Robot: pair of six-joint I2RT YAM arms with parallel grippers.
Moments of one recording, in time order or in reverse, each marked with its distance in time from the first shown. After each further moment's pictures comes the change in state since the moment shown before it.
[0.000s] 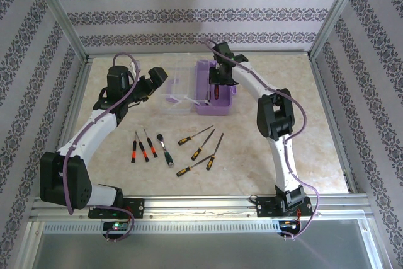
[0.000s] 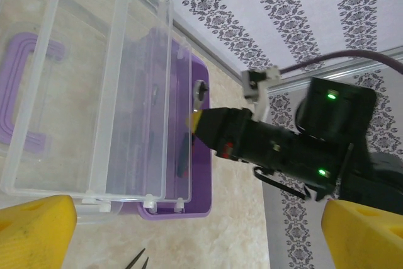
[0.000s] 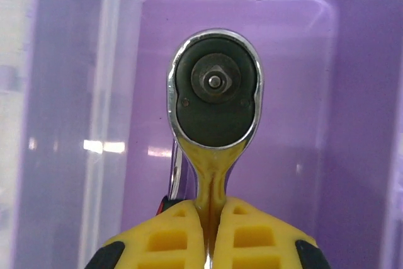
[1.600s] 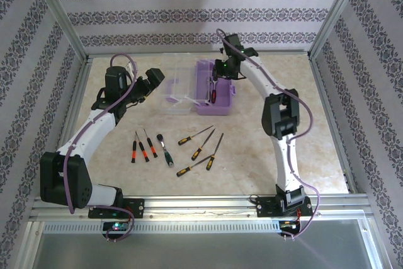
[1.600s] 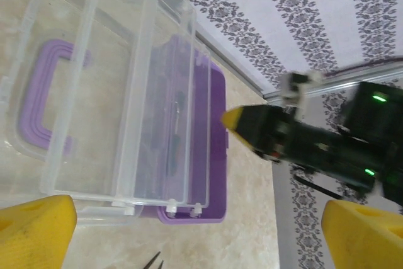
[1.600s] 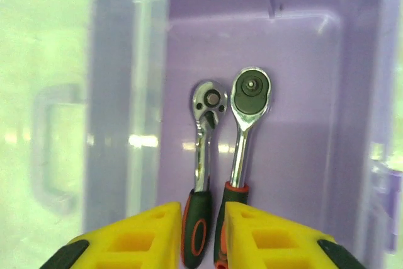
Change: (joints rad) left arm 0.035 0.002 0.000 -0.046 -0.025 0.038; right arm -0.072 -0.095 -0.007 -0.022 -0.168 0.032
